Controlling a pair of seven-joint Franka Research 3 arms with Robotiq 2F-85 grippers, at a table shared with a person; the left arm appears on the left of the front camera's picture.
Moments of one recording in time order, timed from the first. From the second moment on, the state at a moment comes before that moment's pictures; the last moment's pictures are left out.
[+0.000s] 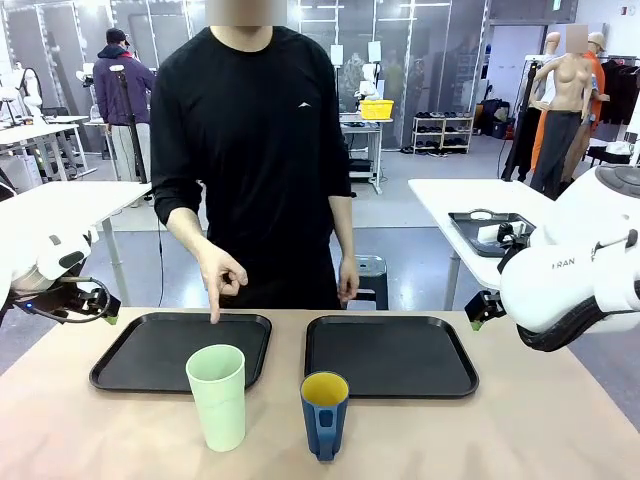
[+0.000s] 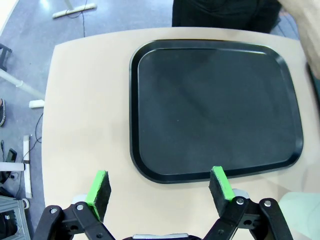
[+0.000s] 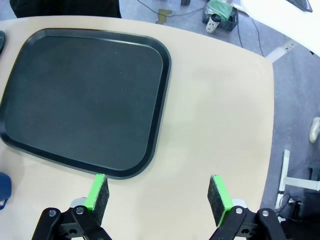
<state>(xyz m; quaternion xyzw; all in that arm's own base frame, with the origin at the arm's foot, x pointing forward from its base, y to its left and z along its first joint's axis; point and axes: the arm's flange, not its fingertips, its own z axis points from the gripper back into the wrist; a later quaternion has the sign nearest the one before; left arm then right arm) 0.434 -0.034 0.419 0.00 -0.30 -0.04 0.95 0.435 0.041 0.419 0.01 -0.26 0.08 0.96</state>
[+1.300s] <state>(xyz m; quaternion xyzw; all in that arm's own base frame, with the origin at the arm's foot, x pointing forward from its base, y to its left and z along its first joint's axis) 0.434 -0.034 0.419 0.00 -0.30 -0.04 0.95 0.435 0.041 0.419 0.01 -0.26 0.08 0.96</state>
